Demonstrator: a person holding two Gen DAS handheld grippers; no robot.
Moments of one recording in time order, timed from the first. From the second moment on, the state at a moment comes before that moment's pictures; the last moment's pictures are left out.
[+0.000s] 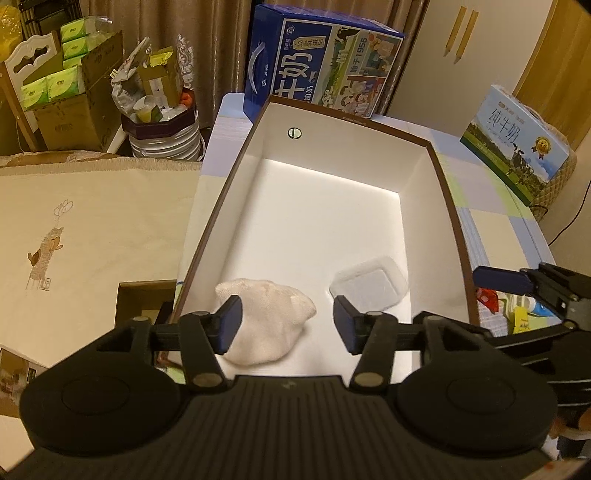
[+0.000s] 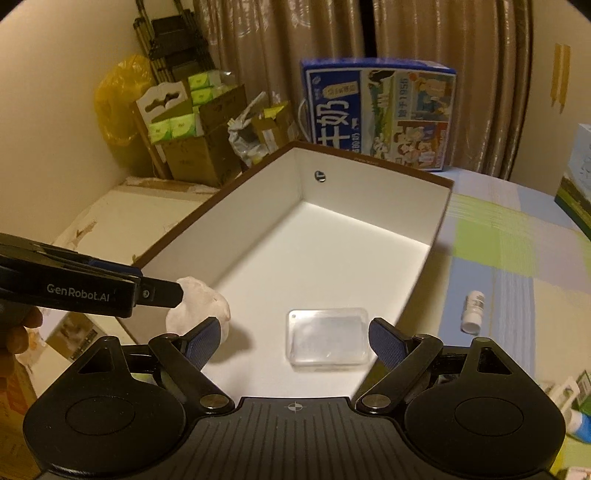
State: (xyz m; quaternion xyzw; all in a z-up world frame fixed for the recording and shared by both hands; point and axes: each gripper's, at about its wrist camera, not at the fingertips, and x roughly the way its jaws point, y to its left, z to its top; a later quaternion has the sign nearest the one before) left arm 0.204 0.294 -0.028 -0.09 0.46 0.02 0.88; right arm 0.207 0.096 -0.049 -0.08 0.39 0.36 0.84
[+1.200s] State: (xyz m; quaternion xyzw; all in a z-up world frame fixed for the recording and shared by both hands) left arm 0.140 0.191 -0.003 -0.07 0.46 0.05 0.89; right arm 0.174 -0.019 -0.019 -0.04 0.39 0.38 0.84
